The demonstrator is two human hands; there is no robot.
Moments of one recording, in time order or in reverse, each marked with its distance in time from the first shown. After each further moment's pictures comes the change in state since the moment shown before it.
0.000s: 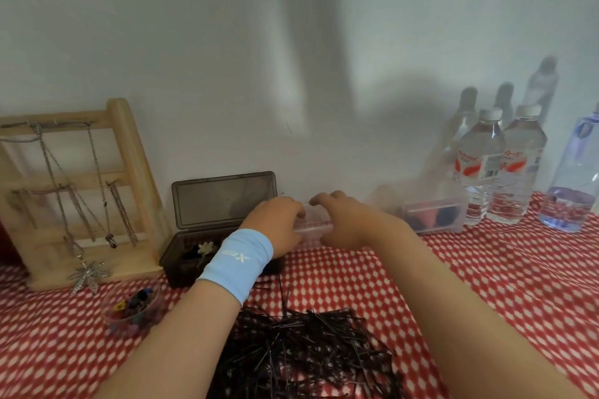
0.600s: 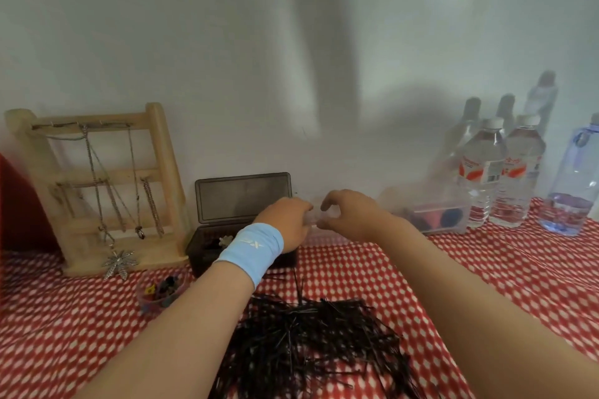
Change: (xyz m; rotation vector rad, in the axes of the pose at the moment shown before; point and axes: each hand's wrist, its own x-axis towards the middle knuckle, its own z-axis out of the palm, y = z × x) left_hand -0.014 -0.004 -0.010 -0.036 -0.077 -0.048; right_hand -0.003 -0.017 -0.001 0.063 0.135 0.039
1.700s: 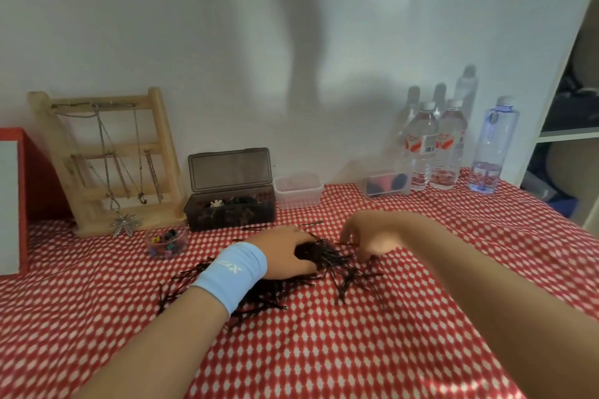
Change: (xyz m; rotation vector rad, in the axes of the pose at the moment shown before) left_hand -0.127 0.054 0.025 0.027 -0.298 0.140; right_hand -0.160 0.010 -0.028 -0.102 -0.455 0.088
